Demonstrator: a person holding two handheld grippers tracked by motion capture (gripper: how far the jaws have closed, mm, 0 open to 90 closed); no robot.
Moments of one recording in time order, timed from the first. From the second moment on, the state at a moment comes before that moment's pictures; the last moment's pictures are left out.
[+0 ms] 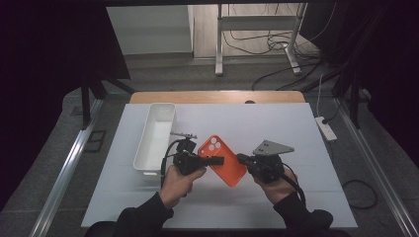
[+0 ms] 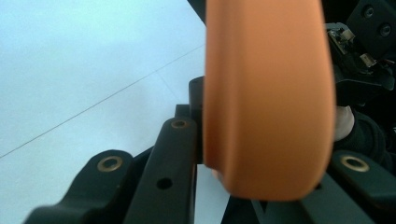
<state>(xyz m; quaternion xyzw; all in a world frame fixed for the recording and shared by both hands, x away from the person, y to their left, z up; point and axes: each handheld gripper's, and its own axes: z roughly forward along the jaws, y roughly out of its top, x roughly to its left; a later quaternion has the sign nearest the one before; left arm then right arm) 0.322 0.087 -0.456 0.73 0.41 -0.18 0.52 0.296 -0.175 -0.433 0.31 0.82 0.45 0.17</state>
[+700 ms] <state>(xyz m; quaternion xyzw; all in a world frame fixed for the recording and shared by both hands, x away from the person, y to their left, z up) 0.326 0.101 -0.446 0.78 0.36 -0.14 0.49 0.304 -0.192 -0.427 0.33 0.82 0.47 0.08</state>
